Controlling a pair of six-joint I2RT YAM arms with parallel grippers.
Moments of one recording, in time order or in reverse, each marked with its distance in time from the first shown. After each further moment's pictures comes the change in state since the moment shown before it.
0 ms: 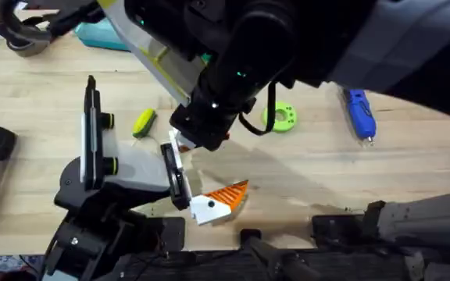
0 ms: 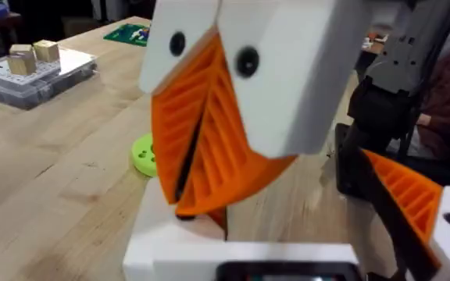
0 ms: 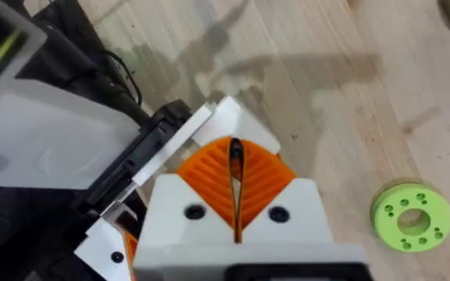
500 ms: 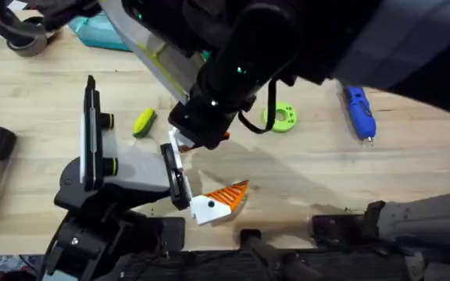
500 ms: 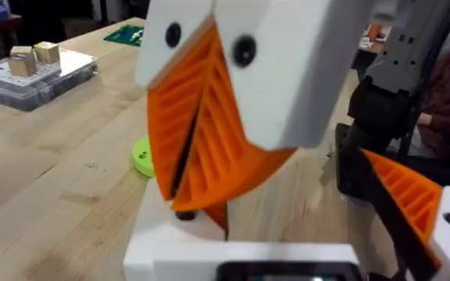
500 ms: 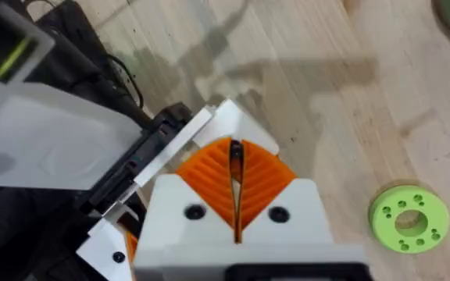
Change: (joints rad) left arm 0.000 0.000 0.000 0.000 0.000 0.005; right arm 0.000 0.000 0.016 -0.002 0.003 0.000
